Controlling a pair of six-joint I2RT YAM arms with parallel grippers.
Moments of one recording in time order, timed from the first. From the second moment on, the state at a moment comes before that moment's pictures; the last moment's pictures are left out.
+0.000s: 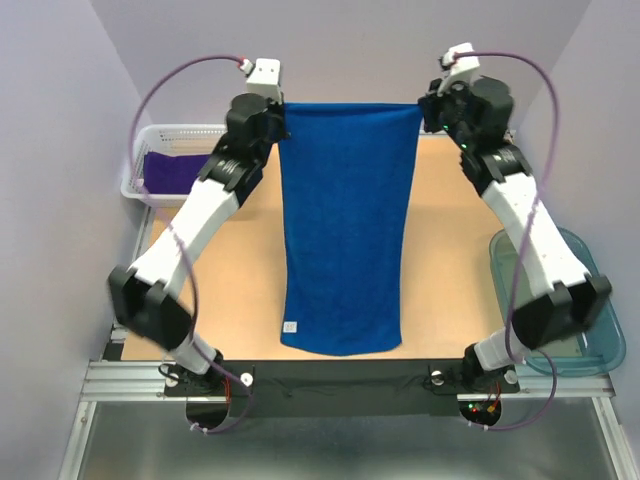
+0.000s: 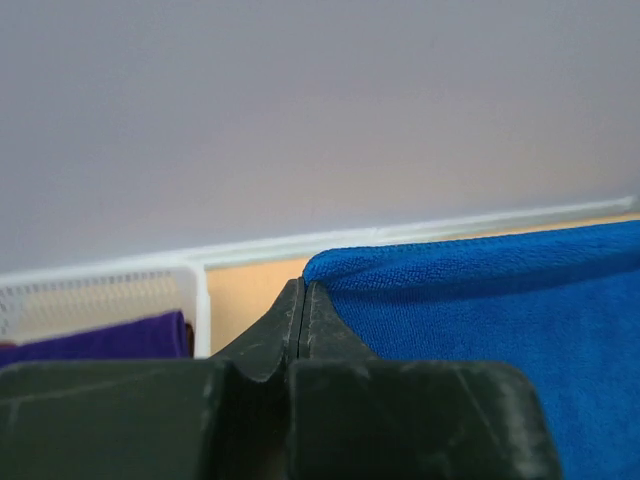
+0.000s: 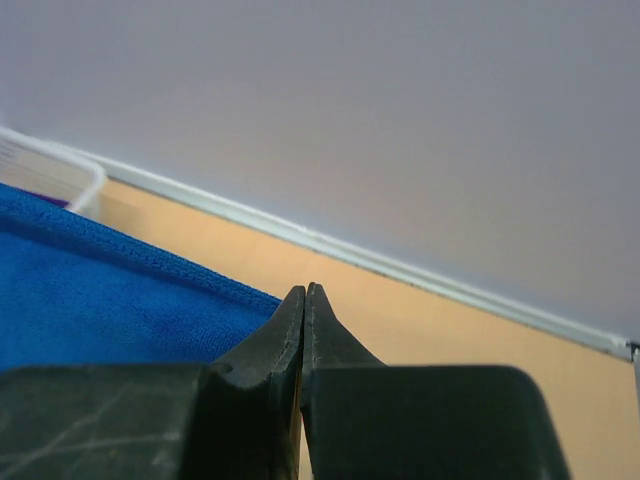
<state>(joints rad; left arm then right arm) -0.49 1.43 1.59 -0.14 -0.30 -0.05 0.25 1.44 1.66 -0.20 -0.06 -0.08</state>
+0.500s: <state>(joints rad) -0.35 2.07 1.82 -0.11 -0.19 -0.08 0.22 1.98 1.70 -0.07 -0.02 -0.19</state>
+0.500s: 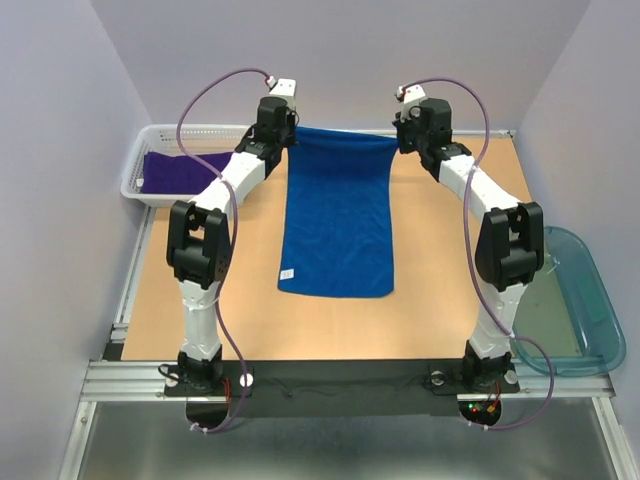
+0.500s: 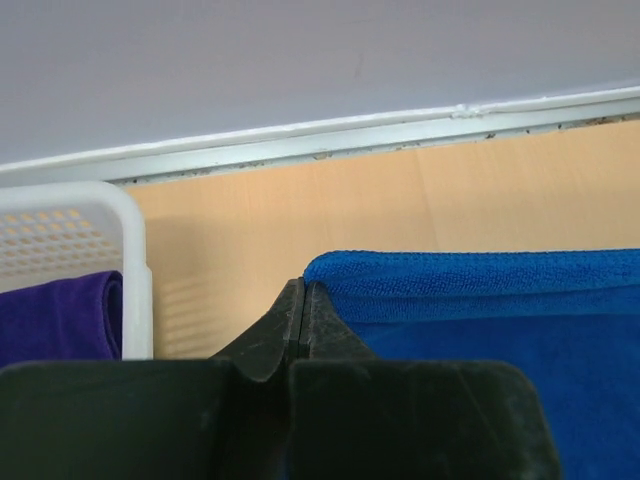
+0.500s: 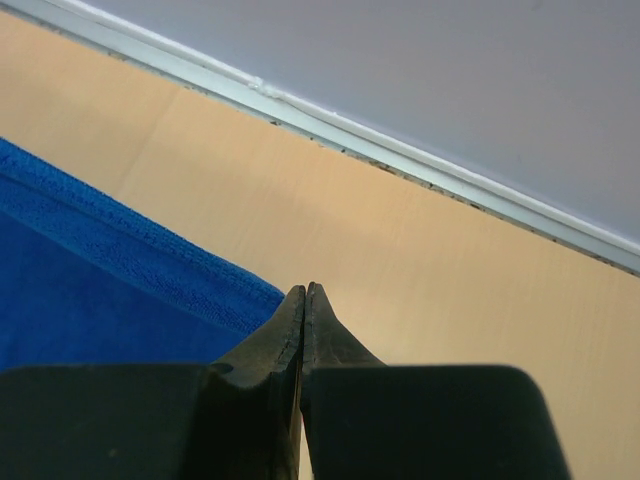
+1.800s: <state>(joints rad) -0.32 1.46 0.98 -0.19 0.13 -0.33 0.22 1.45 1.10 -0.39 -0.34 0.12</state>
